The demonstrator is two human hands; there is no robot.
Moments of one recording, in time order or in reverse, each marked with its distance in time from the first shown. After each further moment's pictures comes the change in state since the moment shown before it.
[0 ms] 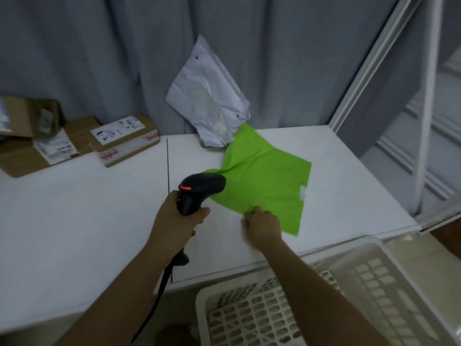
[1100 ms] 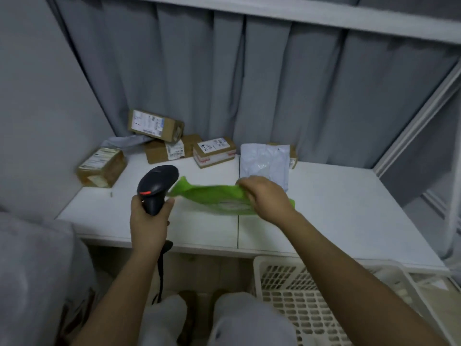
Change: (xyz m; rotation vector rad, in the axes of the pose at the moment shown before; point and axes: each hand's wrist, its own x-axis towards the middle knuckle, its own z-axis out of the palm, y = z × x) left_hand -0.195 0.004 -0.181 -0.244 0.719 0.123; right_hand -0.124 -0.156 -0.201 0.297 0.392 -0.697
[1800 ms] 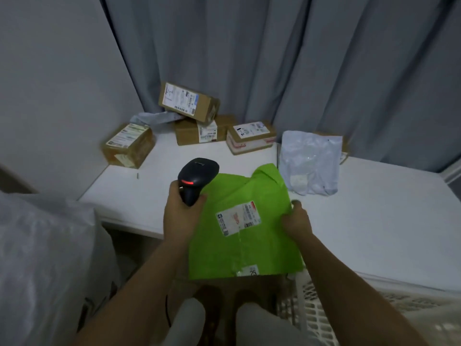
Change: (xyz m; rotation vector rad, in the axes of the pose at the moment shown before) left_hand 0.068 -0.060 0.006 0.152 -0.046 -0.003; right_hand 0.008 0.044 0.156 0.341 -0.220 0.964
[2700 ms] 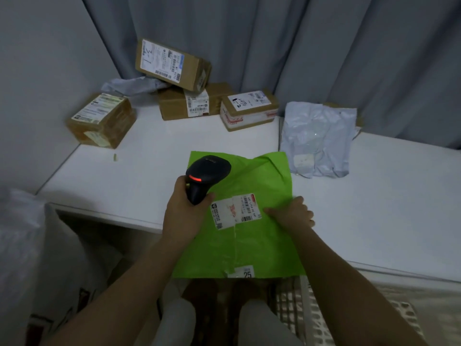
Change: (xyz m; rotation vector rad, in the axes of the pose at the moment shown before) left_hand 0.021 -0.057 0.042 0.092 -0.191 -0.033; right_hand 0.040 0.021 0.042 -0.195 -0.055 0.282
